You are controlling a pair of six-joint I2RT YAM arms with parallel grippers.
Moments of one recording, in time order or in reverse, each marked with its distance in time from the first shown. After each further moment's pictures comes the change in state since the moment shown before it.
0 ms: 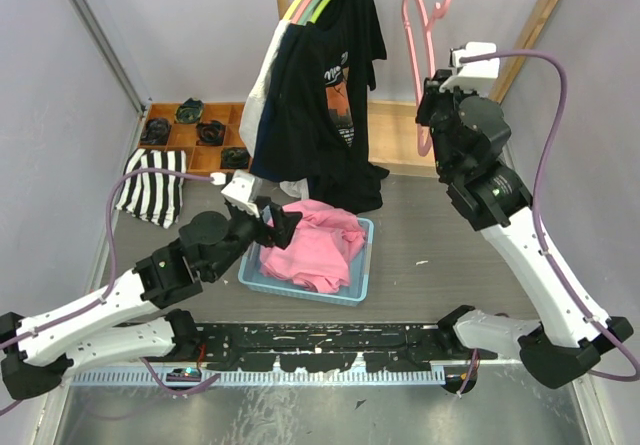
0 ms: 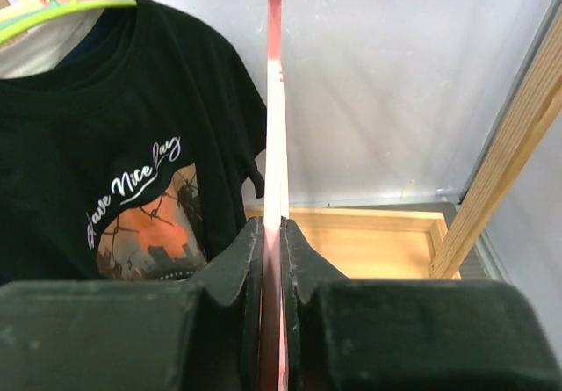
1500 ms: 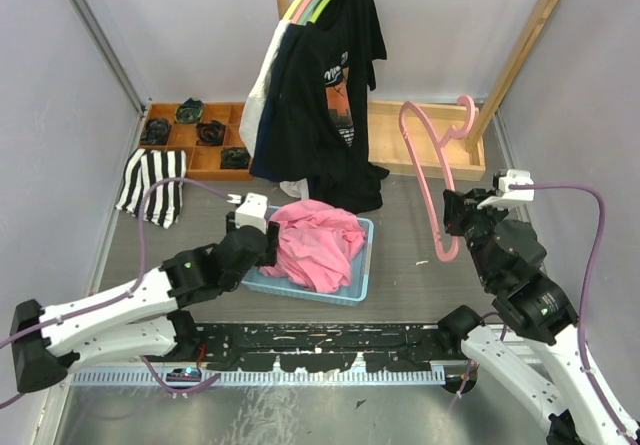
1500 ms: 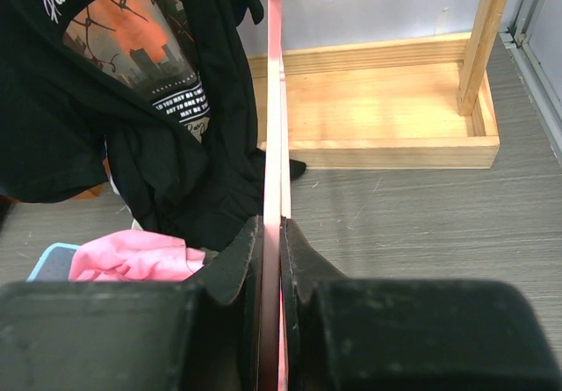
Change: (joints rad) left arm 0.001 0.133 -0.132 -0.261 -0.199 -0.187; right arm 0.007 -0.658 -0.564 -0.317 -0.099 0.279
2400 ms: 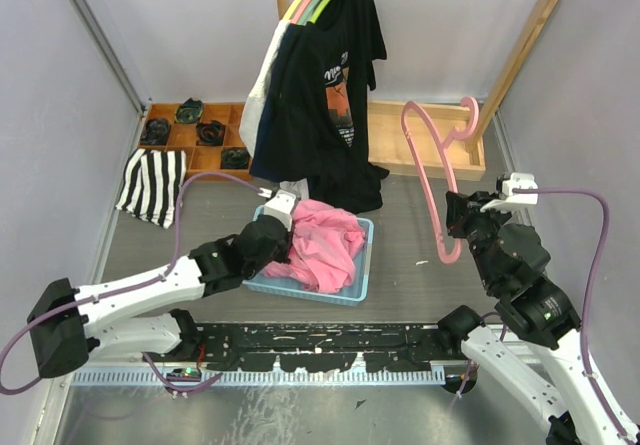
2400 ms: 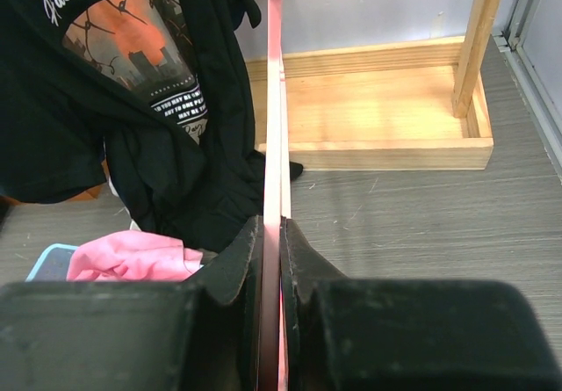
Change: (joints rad) left arm 0.049 0.136 0.014 0.224 0.251 0.077; right arm 0.000 -0.023 0.000 -0.011 0.008 -0.008
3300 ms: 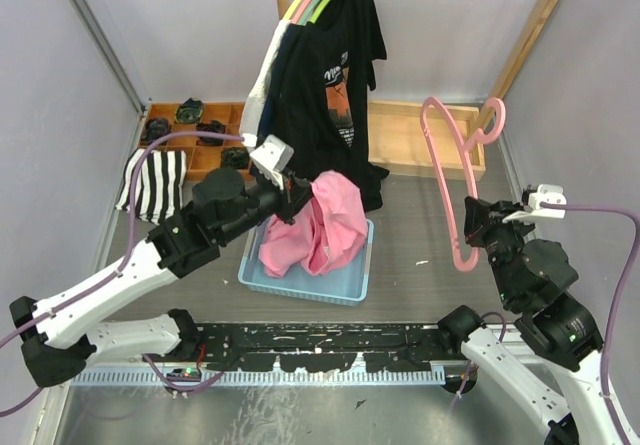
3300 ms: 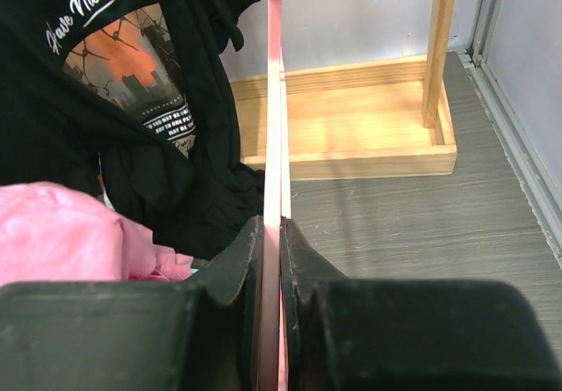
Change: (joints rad) left arm 0.071 -0.009 0.436 0.014 0.307 0.180; right arm 0.000 -0.069 0.086 -0.109 0.043 -0.015
